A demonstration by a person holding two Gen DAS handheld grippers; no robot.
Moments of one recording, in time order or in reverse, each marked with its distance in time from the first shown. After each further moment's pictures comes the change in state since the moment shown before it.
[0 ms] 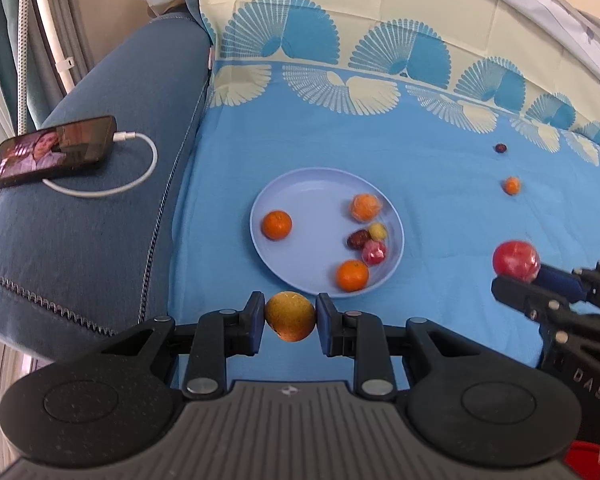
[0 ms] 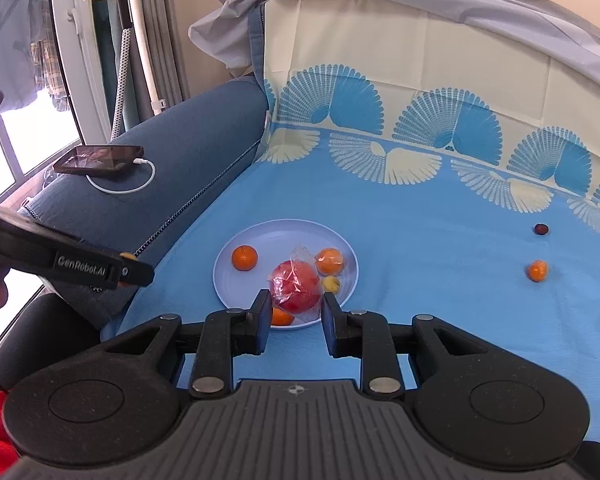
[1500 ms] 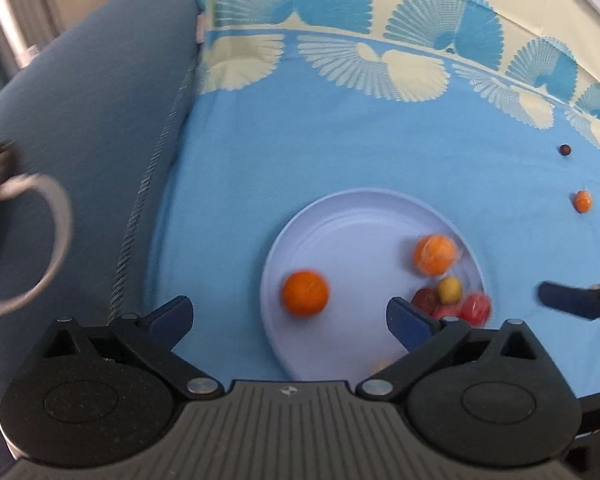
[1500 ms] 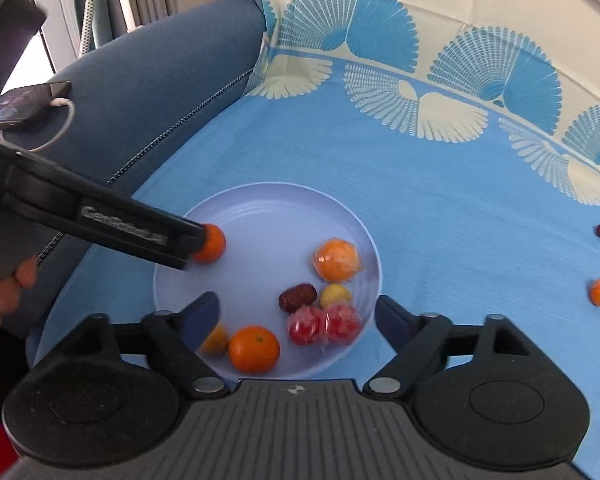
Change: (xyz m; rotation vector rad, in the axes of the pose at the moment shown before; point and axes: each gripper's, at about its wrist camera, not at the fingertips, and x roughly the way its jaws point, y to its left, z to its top) left arm 0.144 0.021 0.067 0.014 0.084 0.049; right arm 0.158 -0.007 0.029 -0.060 0.203 0.003
